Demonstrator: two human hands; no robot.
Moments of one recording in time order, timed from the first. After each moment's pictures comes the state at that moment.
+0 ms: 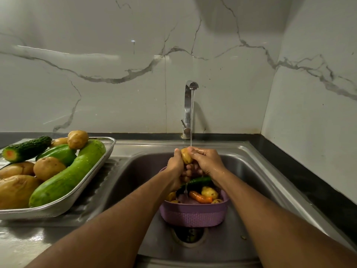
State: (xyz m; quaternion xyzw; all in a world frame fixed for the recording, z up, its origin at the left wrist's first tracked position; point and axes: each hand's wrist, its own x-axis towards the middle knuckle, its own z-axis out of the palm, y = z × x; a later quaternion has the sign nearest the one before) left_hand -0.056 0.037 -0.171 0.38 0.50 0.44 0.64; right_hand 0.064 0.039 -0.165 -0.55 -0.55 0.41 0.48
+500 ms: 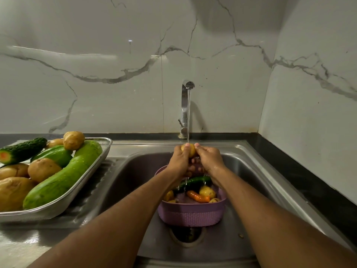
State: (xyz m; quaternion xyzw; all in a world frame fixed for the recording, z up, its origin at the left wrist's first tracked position) left_hand -0.042 0.038 -0.167 0.51 0.48 0.47 0.53; right_hand 0.074 0.050 -0.170 -0.56 -0.48 0.43 0.52
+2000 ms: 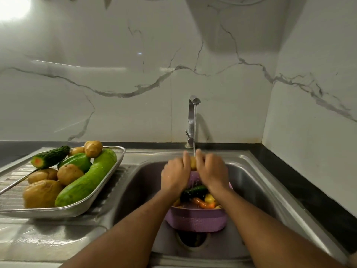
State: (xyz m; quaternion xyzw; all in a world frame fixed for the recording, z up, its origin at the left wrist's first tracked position) left_hand -0.065 -0.011 -0.154 0.67 0.58 0.45 0.14; right_hand 0.057 0.003 -0.151 -0.58 -0.67 0.02 0.46
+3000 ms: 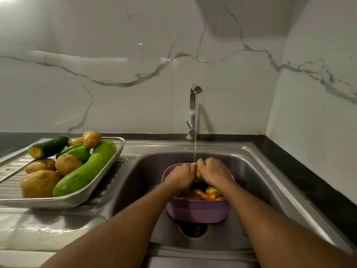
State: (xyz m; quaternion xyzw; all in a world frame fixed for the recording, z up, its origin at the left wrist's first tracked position) left_hand -0.068 0.013 -0.181 0.76 0.59 0.20 0.19; right_hand 0.069 0.020 -0.177 -0.68 -0.67 0.14 0.27
